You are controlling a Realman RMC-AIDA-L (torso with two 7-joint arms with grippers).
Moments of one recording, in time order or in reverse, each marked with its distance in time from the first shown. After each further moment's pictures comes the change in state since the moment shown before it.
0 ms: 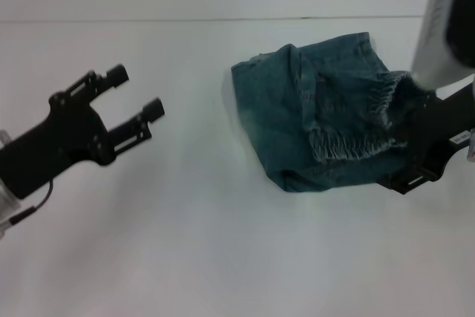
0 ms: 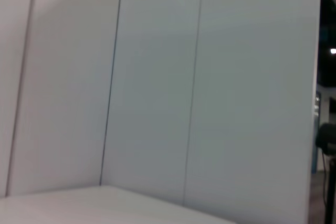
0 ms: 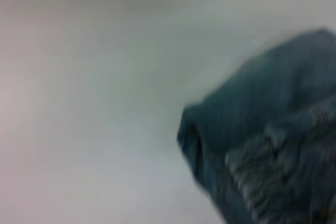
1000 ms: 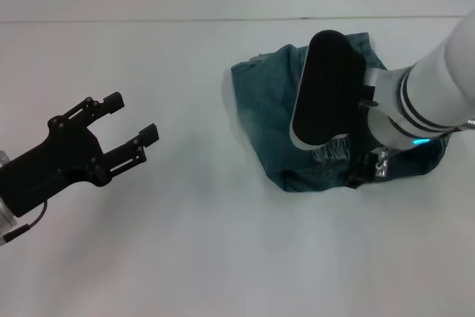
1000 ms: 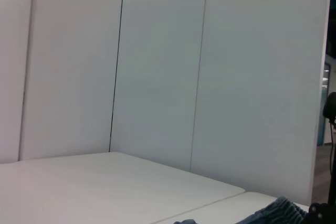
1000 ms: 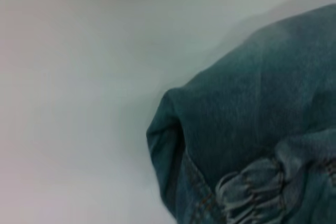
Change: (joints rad) left arm 0.007 0.003 -0.070 -0.028 0.120 -0.018 0.020; right arm 0.089 0.014 -0.519 0.212 -0.291 0.344 0.301
